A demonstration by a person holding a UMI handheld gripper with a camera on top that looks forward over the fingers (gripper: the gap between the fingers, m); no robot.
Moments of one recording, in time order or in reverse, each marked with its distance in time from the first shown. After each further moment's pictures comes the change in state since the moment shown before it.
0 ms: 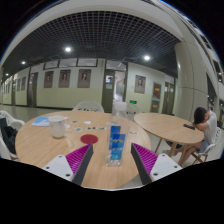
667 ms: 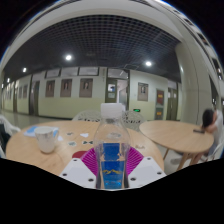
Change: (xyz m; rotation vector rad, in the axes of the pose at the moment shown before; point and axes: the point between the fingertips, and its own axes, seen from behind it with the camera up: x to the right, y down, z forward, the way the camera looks) arm -0.006 -0.022 0.130 0.114 -0.036 0.031
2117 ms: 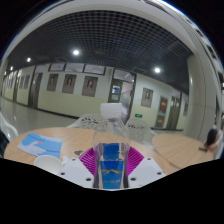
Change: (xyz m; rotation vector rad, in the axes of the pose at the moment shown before) arm -0.115 -0.077 0.112 -0.002 0.006 -0.120
